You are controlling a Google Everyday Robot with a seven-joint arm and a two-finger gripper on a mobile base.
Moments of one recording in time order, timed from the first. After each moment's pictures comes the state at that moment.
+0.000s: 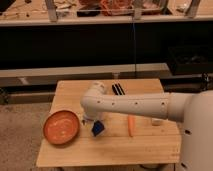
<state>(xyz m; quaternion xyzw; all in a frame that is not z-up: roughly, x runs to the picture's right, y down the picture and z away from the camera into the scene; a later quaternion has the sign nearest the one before) -0.101 0.186 0.780 -0.32 -0.07 0.09 0.94</state>
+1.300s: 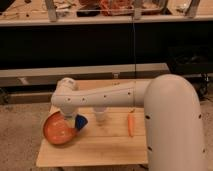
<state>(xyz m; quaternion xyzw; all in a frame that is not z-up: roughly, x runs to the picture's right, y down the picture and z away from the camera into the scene) -0.192 0.170 0.784 -0.30 -0.06 0.00 0.95</state>
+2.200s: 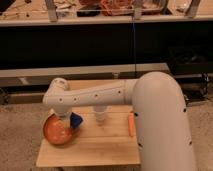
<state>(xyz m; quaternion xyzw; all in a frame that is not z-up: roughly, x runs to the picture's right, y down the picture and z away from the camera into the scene) -0.211 0.166 0.789 -0.29 -0.06 -0.03 0.95</state>
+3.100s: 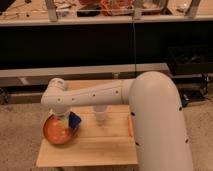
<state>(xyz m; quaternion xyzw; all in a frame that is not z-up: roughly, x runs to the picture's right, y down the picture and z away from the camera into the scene) -0.223 0.165 0.792 -0.29 -0.06 -0.05 0.95</state>
